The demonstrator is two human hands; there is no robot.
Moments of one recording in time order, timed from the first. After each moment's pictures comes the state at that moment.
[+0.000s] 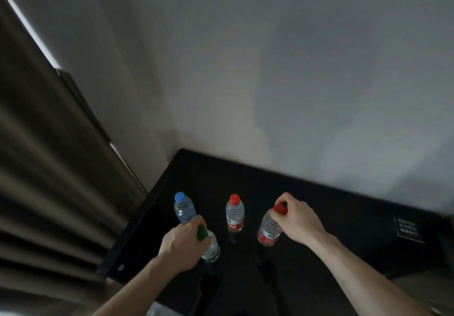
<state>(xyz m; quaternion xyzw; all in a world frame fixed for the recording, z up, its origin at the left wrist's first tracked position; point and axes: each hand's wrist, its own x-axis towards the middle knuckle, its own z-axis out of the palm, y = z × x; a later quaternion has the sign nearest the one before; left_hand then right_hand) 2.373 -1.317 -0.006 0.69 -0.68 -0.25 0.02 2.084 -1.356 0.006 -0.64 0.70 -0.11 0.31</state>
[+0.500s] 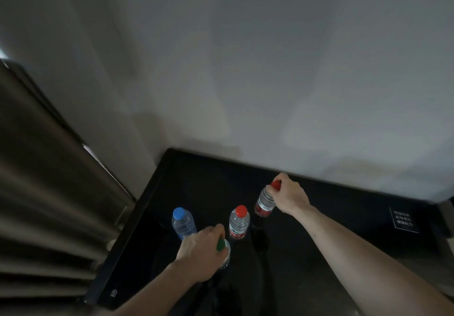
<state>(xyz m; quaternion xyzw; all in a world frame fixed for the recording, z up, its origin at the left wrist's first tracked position) 2.377 -1.375 -0.032 0.57 -0.77 -0.28 -0.01 2.121 -1.466 -0.030 -0.55 0.77 -0.11 0.30</state>
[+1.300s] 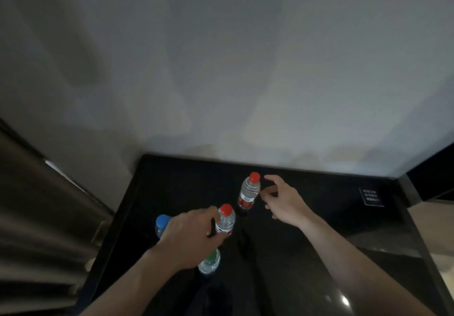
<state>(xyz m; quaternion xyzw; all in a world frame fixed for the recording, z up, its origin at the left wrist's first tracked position) 2.376 -1.402 0.038 0.49 -0.84 -0.25 0.02 2.113 -1.409 0.012 -0.49 0.75 -0.18 0.40</state>
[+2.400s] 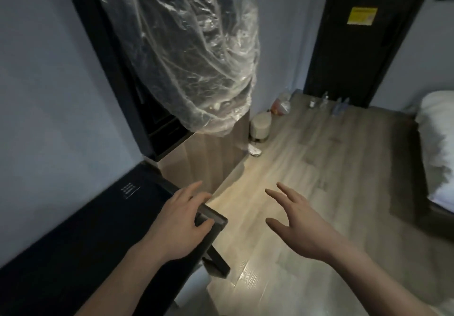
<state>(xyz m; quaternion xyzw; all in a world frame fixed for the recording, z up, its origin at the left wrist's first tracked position) 1.916 -0.998 0.110 0.01 -0.97 -0.22 -0.03 1.842 -0.728 0.095 -0.21 0.94 -0.21 0.13</state>
